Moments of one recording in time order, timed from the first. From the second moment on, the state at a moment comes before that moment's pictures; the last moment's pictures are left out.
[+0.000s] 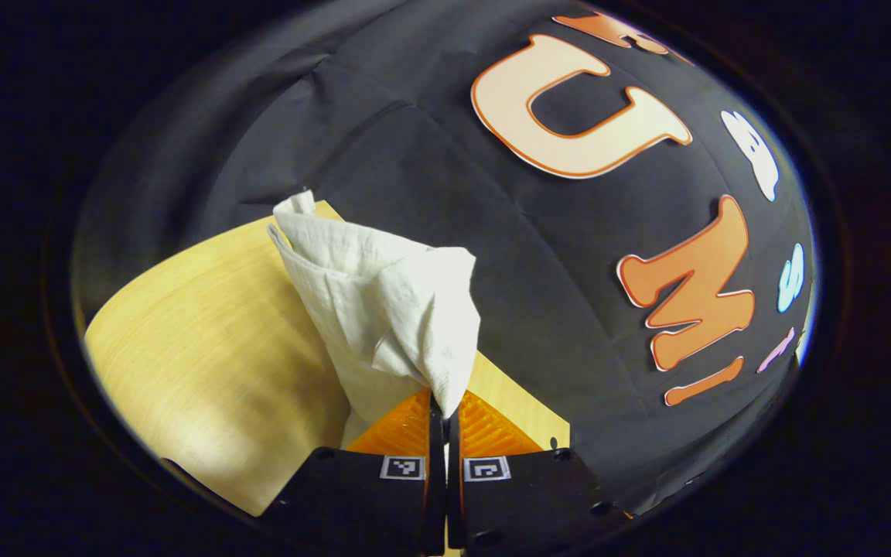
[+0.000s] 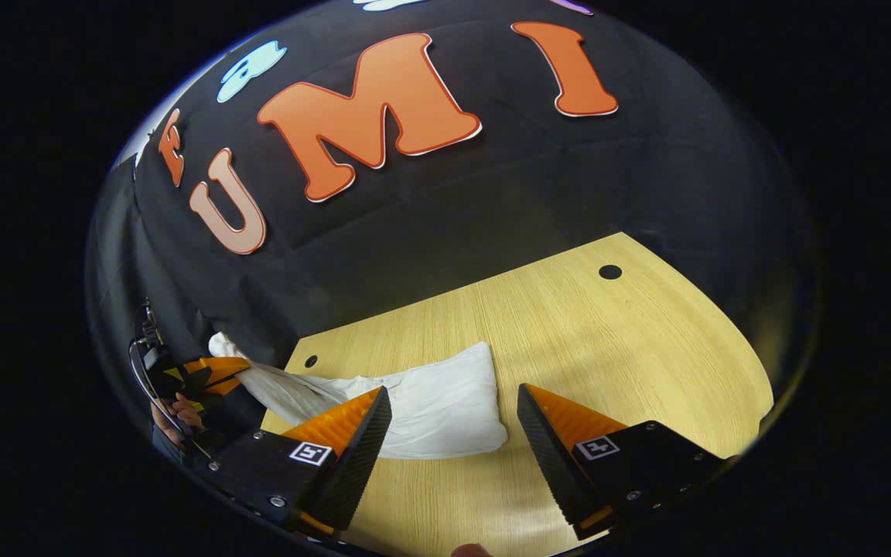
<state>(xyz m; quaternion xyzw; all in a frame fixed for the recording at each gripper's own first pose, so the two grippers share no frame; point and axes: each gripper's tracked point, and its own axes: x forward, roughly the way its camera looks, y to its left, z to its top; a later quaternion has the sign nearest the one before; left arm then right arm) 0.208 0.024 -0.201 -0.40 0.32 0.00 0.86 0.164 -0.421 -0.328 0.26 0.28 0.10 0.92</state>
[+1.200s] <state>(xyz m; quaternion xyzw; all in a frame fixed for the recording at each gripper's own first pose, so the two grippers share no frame) 0.153 -0.277 -0.275 -0.10 0.44 -0.23 0.86 0.154 -0.520 -0.373 0.27 0.29 0.10 0.91</state>
